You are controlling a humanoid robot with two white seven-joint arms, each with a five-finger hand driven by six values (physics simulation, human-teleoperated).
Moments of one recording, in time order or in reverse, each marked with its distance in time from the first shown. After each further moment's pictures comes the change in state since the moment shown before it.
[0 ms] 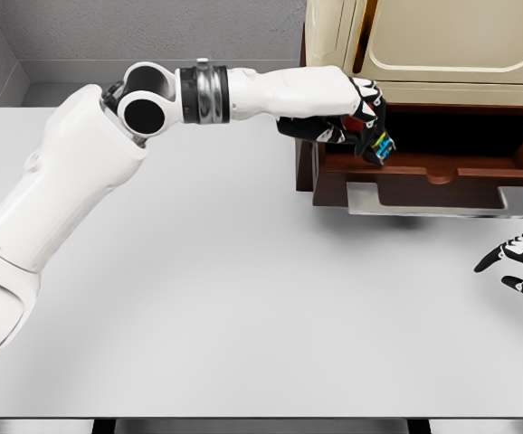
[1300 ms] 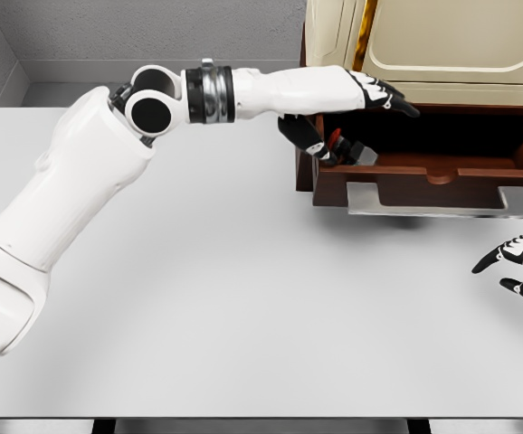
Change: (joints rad) left arm -0.005 -0.027 0.004 0.047 0.036 -0.002 -0.001; right arm 0.002 0.001 0.006 0.000 0.000 0.000 0.000
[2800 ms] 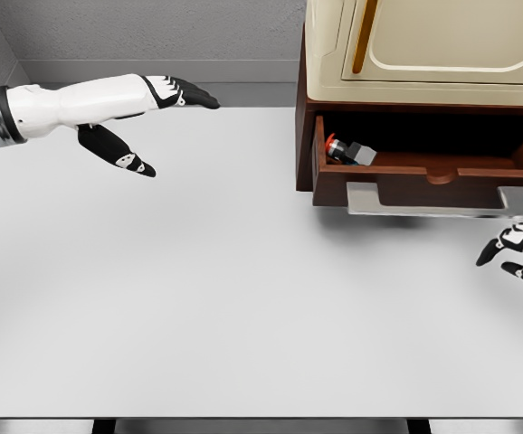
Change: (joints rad) left arm 0.167 0.614 0.039 -0.280 0.310 0.000 0.000; right arm -0.051 -0.049 0.023 0.002 0.004 -0.008 0.004
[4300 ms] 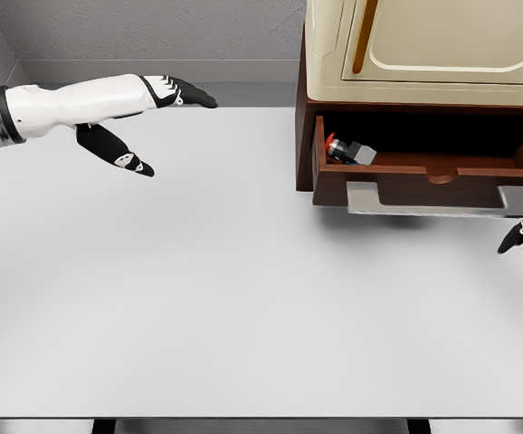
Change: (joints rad) left arm 0.002 0.000 0.001 0.008 0.000 0.000 0.000; right arm 0.020 -0.125 -0.035 -0.001 -0.095 0.009 0.004
